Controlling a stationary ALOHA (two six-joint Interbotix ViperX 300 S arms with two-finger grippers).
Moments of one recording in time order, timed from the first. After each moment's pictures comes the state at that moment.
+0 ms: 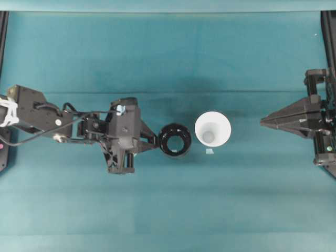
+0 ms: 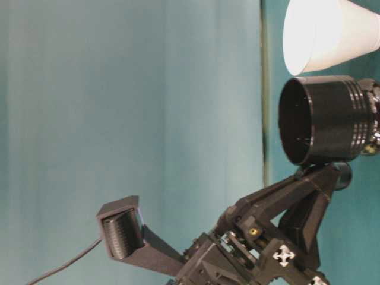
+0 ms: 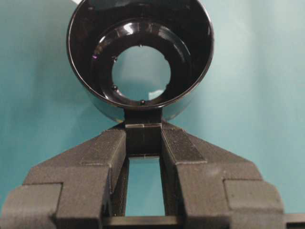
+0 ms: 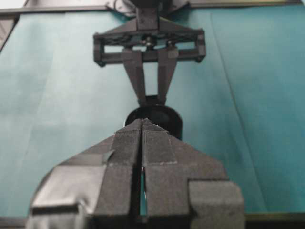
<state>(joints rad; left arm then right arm) 0.01 0.08 0.75 0.02 -0.21 0.04 0.00 -0.93 1.12 0.03 0.04 0.01</state>
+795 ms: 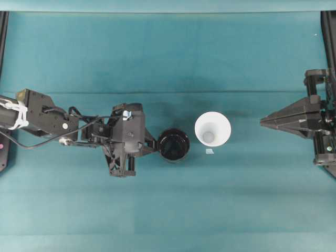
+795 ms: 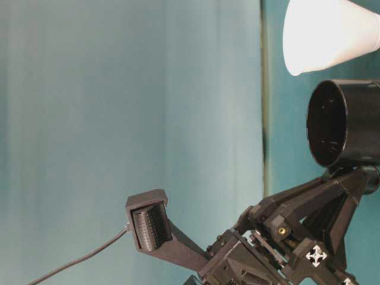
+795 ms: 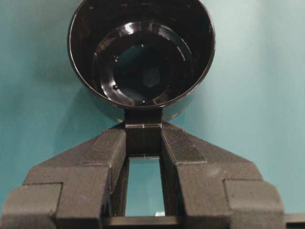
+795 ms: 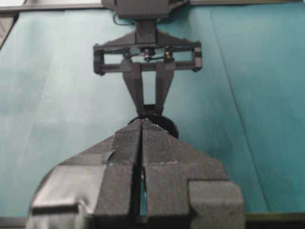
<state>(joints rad) 0.00 0.13 0.75 0.02 -0.21 0.04 0.00 -0.93 1.12 0.03 0.04 0.01</state>
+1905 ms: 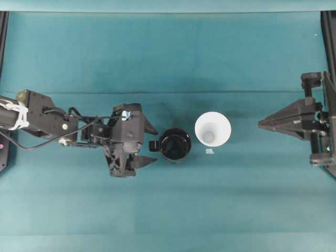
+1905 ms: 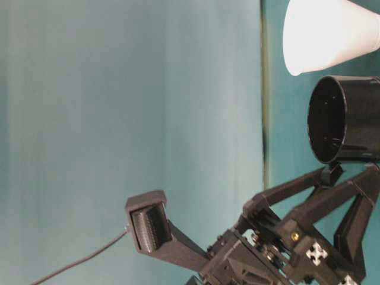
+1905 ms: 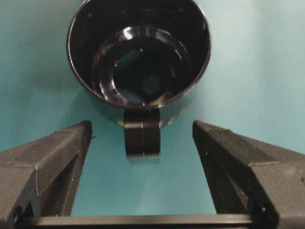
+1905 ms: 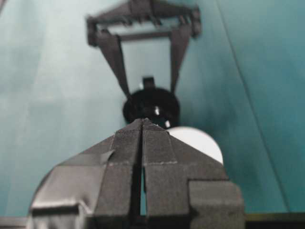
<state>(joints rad) 0.00 0.12 0.76 0.02 -0.23 0.03 -0.03 -0.90 1.11 0.04 0.12 0.09</state>
